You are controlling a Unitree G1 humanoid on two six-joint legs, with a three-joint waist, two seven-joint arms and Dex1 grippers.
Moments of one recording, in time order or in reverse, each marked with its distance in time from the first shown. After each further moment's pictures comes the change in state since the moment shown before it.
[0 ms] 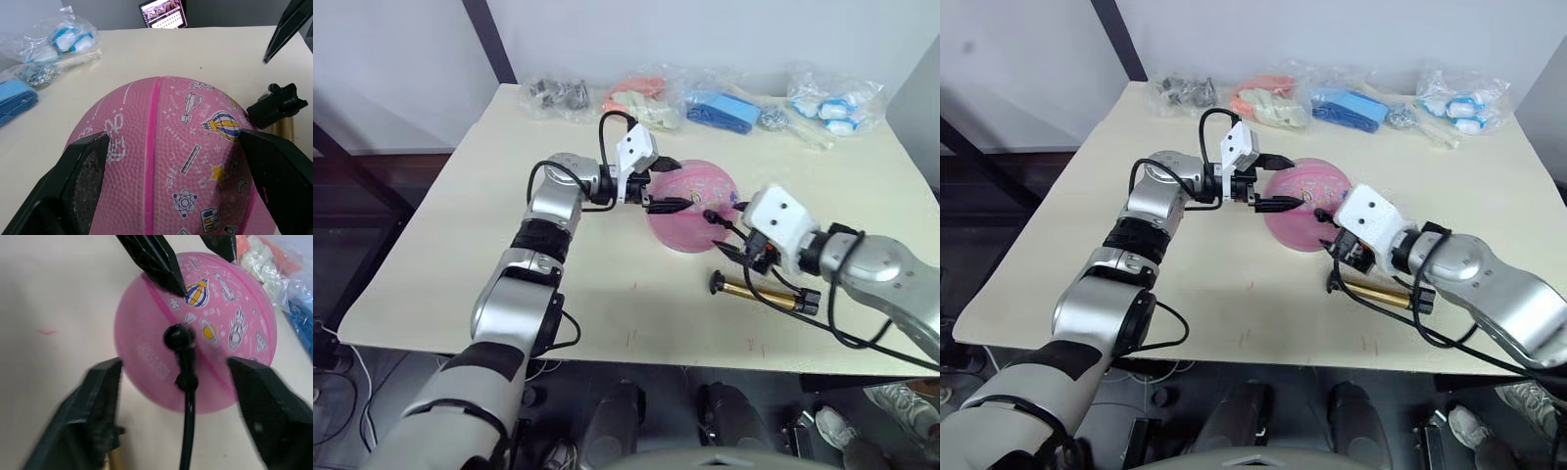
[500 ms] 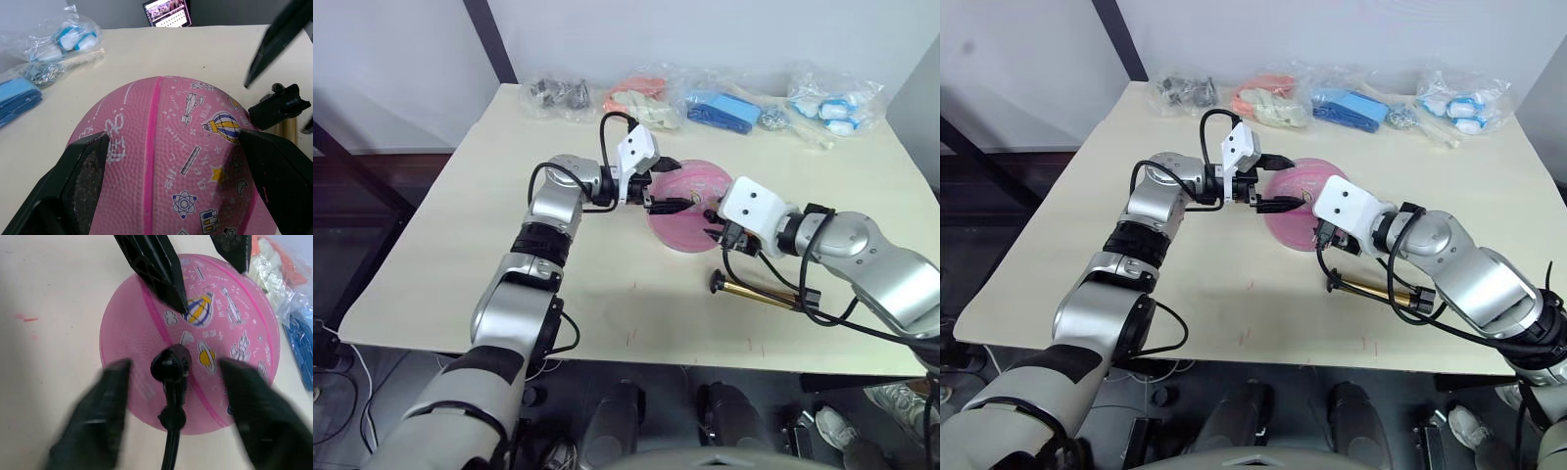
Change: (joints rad) left arm 0.023 -0.001 -0.001 -0.057 0.008 0.030 0.033; right arm -0.118 0.106 0.066 0.065 -0.233 0.066 0.159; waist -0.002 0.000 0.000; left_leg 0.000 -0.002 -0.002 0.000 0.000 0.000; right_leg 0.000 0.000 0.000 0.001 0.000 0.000
